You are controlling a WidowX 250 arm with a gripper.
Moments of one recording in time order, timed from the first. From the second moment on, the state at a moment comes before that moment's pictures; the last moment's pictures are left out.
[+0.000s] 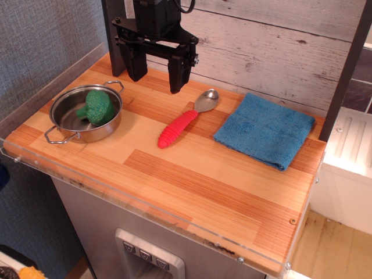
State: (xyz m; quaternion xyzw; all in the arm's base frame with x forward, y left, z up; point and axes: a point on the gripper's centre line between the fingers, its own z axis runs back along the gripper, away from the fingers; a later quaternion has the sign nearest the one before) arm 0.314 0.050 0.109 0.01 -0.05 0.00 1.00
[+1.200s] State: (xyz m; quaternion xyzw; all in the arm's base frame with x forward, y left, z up) arm 0.291 0.150 0.077 0.04 -0.04 0.09 0.99
